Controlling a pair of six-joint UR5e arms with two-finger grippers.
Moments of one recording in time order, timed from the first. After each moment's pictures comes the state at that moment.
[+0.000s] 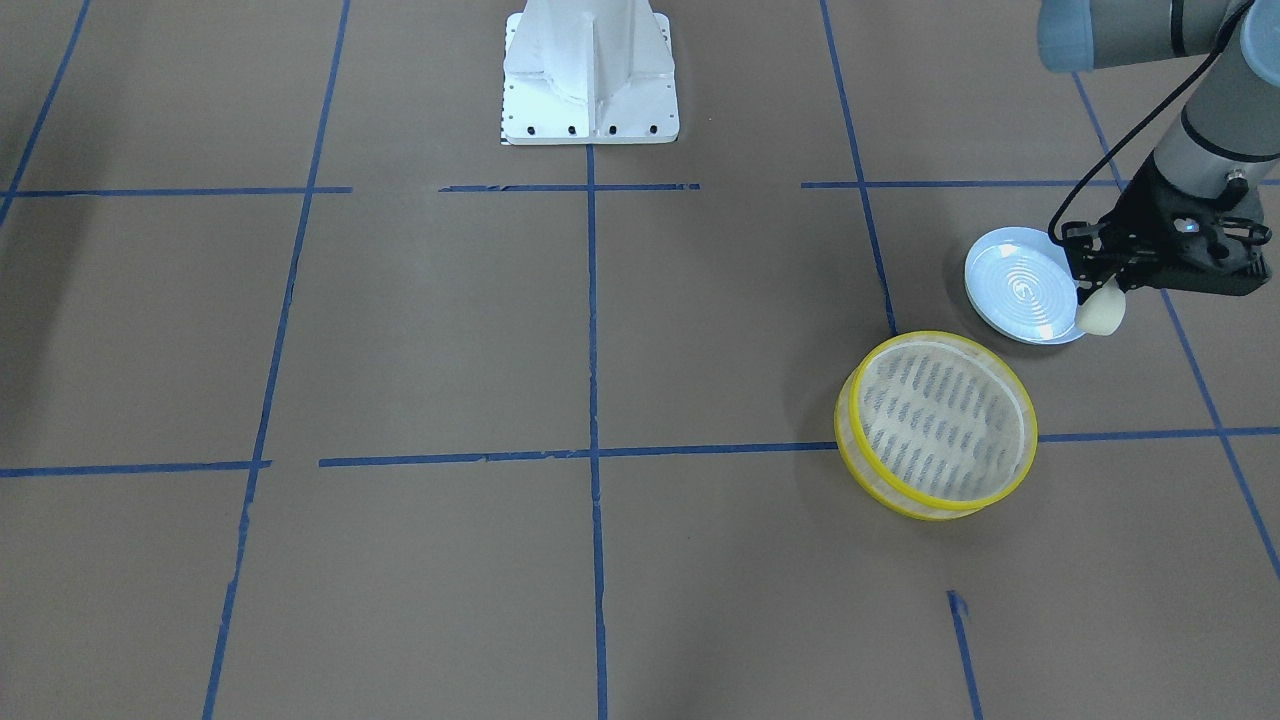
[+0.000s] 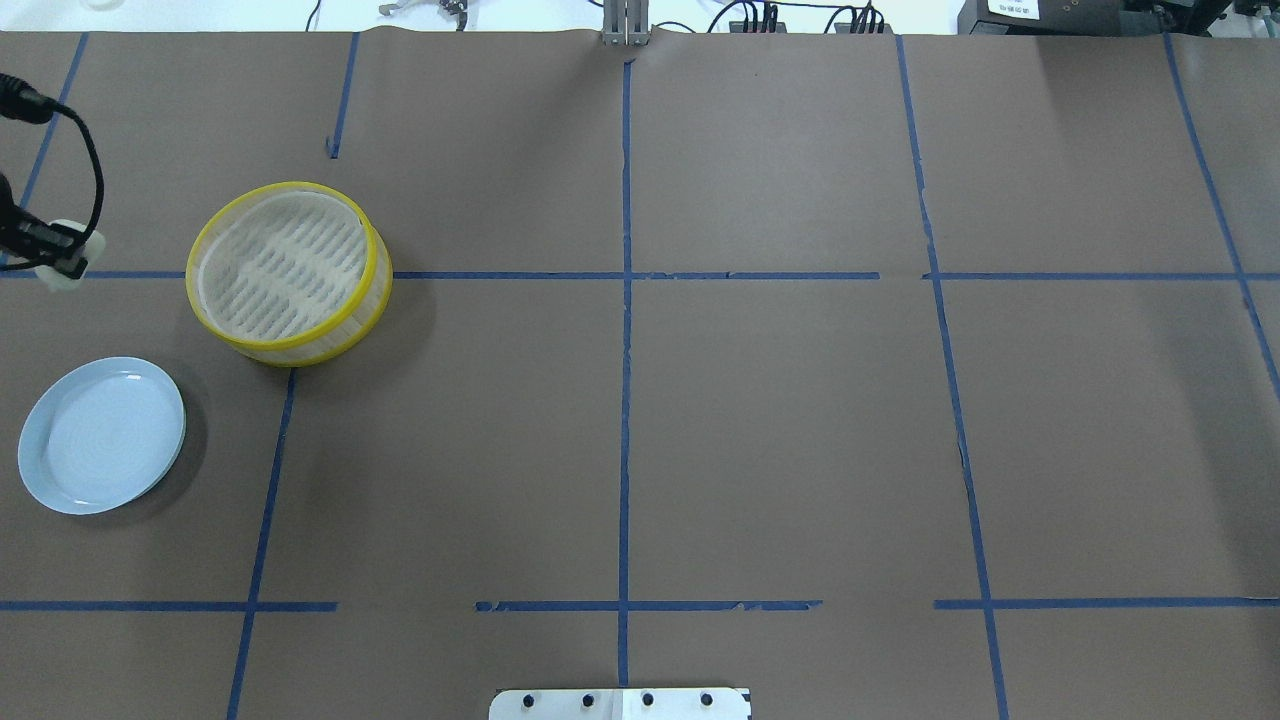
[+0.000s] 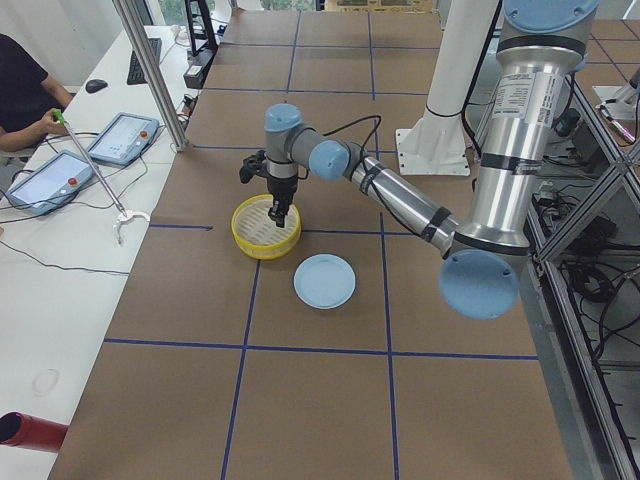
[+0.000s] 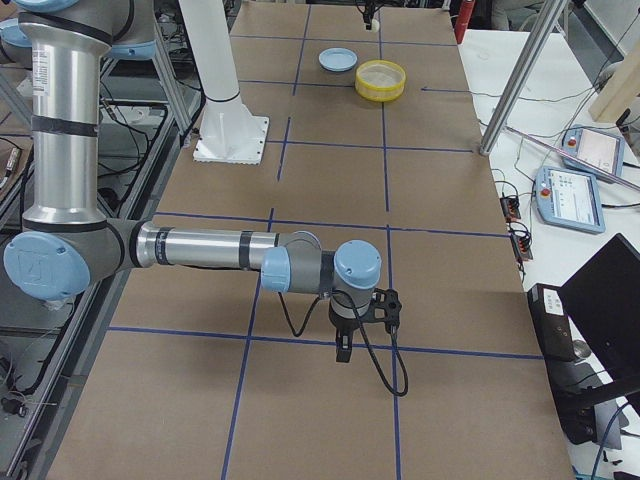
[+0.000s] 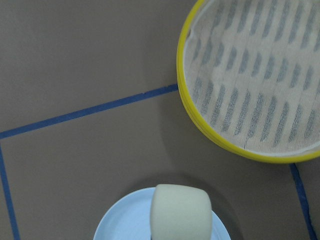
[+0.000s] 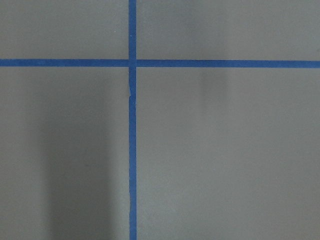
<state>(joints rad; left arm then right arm) -1.10 -1.84 -1.93 -1.38 -2.11 -0.38 1.56 -1.66 1.66 -1.59 2.29 0.00</state>
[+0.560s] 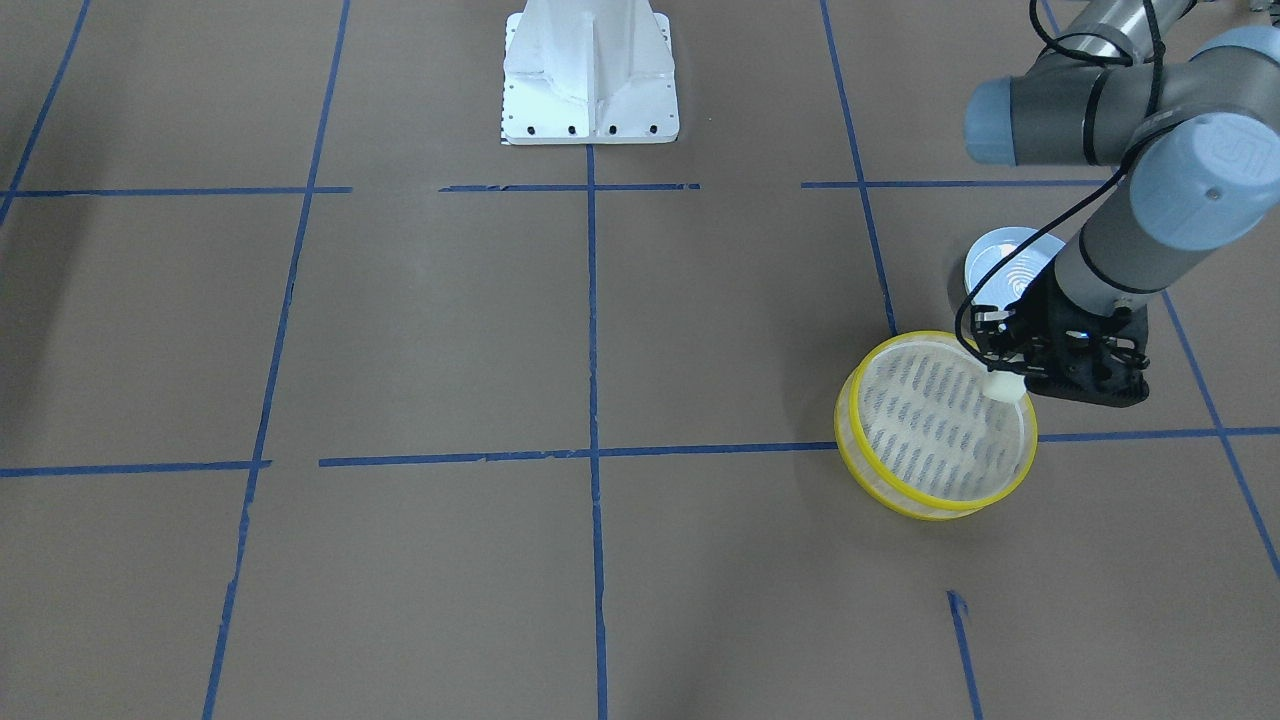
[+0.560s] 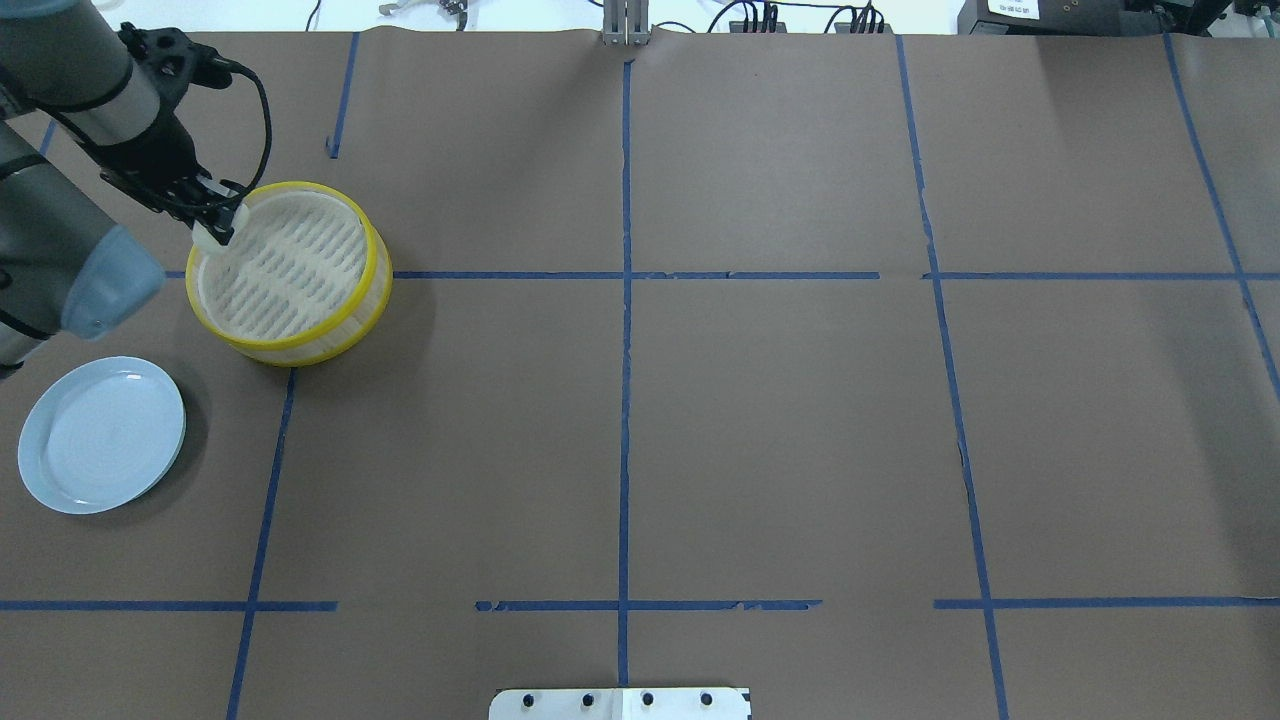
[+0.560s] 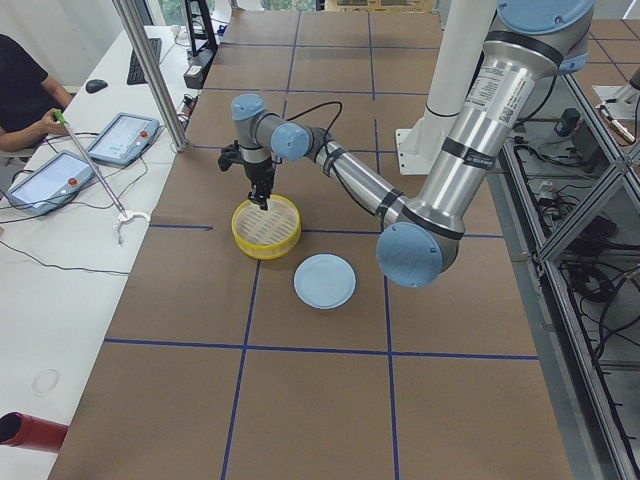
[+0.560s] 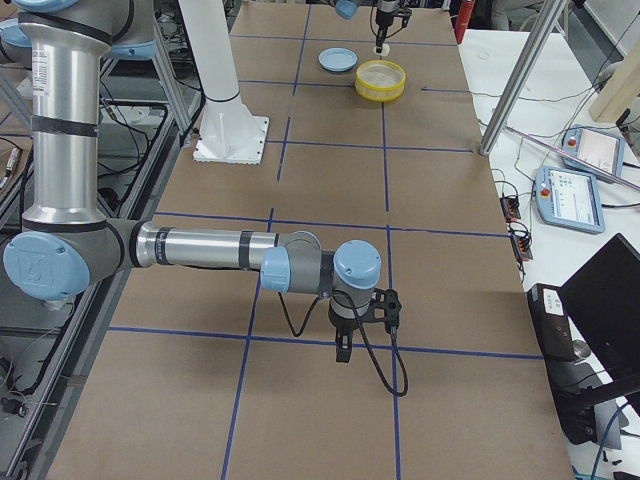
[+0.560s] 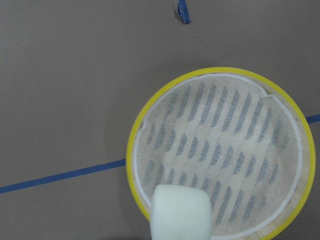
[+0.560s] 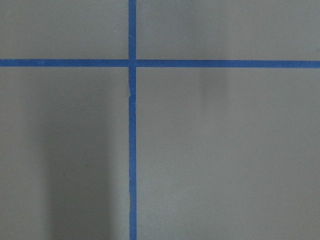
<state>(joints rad) -1.00 -2.01 -1.66 -1.47 -2.17 -0.46 1.56 -1.66 1.66 -1.59 2.29 0.00</state>
